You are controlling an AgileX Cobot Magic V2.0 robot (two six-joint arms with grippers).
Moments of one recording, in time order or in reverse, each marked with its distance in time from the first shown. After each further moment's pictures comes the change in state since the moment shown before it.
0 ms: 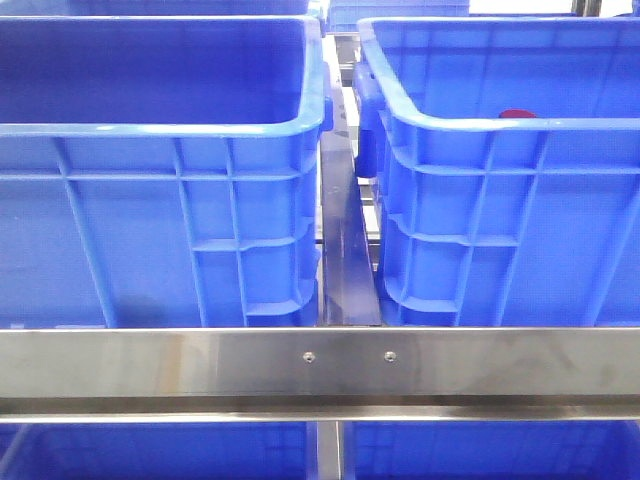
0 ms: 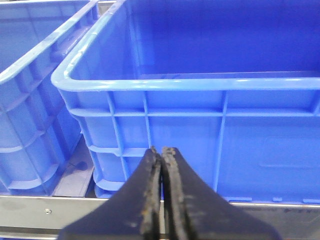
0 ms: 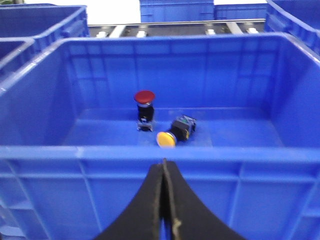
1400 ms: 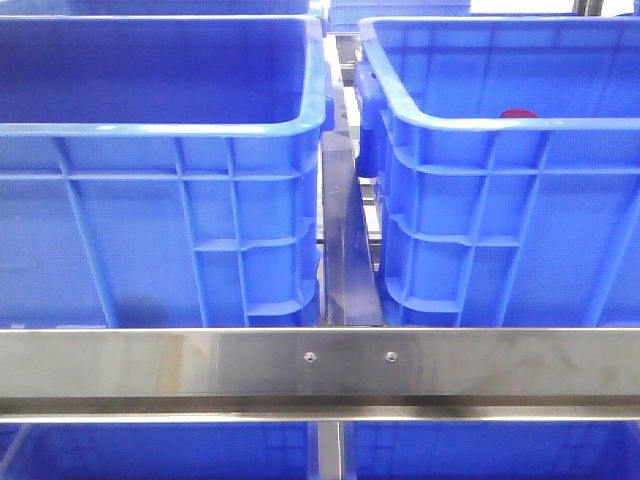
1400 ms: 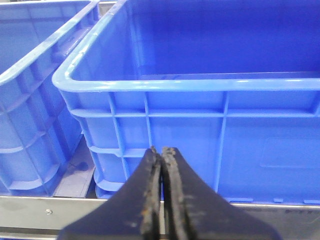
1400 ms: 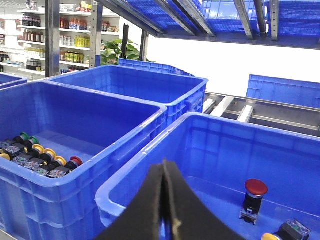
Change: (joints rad) left arm 0.000 0.000 0.000 0.000 -0.002 0.000; right arm -0.337 0.066 -0.107 1.615 0.658 -1.664
